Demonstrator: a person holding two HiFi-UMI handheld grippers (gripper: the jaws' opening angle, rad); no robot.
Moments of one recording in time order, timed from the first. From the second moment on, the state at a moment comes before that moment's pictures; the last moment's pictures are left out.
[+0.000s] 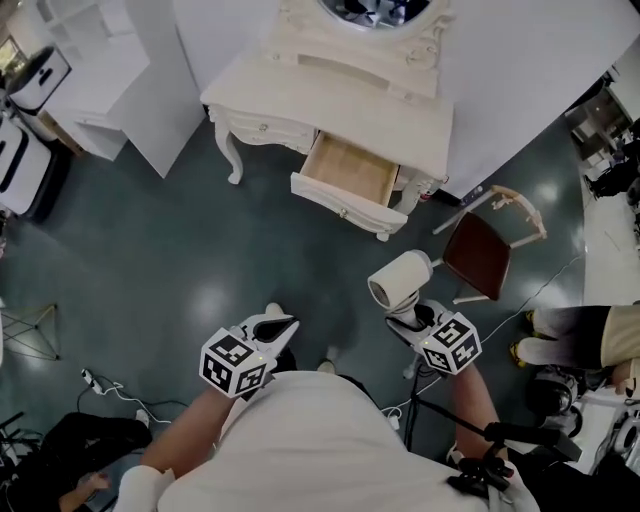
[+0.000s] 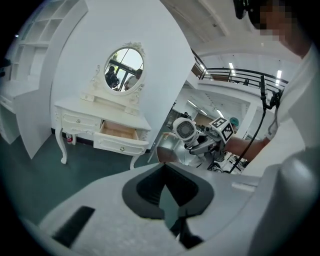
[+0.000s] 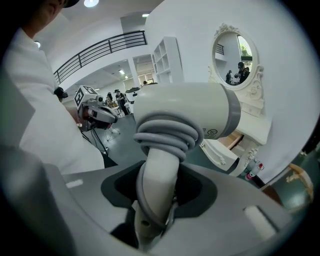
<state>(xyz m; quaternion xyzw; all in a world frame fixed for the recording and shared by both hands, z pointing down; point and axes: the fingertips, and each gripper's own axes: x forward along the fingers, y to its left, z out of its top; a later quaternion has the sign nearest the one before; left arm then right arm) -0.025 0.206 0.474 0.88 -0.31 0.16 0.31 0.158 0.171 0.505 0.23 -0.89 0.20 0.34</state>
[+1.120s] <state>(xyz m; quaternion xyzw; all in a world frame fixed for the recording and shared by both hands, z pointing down) -0.125 -0.096 0.449 0.86 -0.39 0.12 0.31 0.052 -0.222 0.503 0.10 -0.88 0.07 0.47</state>
